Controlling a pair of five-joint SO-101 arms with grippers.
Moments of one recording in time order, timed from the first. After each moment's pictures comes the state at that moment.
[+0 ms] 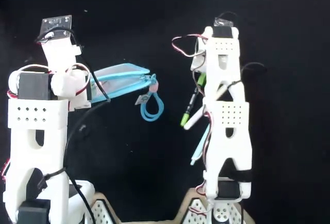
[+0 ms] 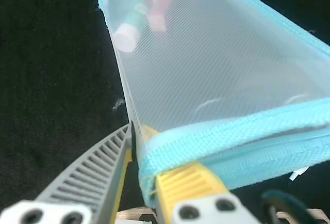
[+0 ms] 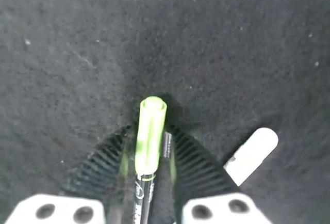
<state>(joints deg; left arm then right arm) -3.3 -27.7 7.1 97.5 7.5 0.9 65.5 -65.5 99.5 -19.0</state>
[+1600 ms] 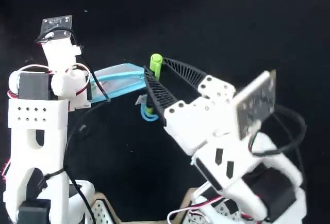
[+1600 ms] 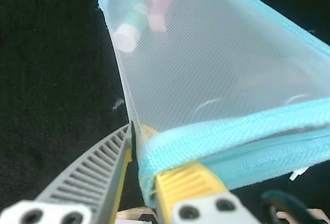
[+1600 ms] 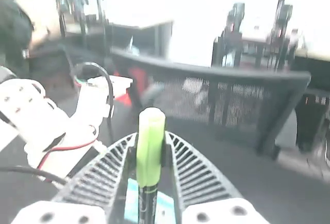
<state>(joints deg) -3.3 -27.7 7.1 97.5 7.5 -36.0 -64.3 21.1 54.9 -2.1</state>
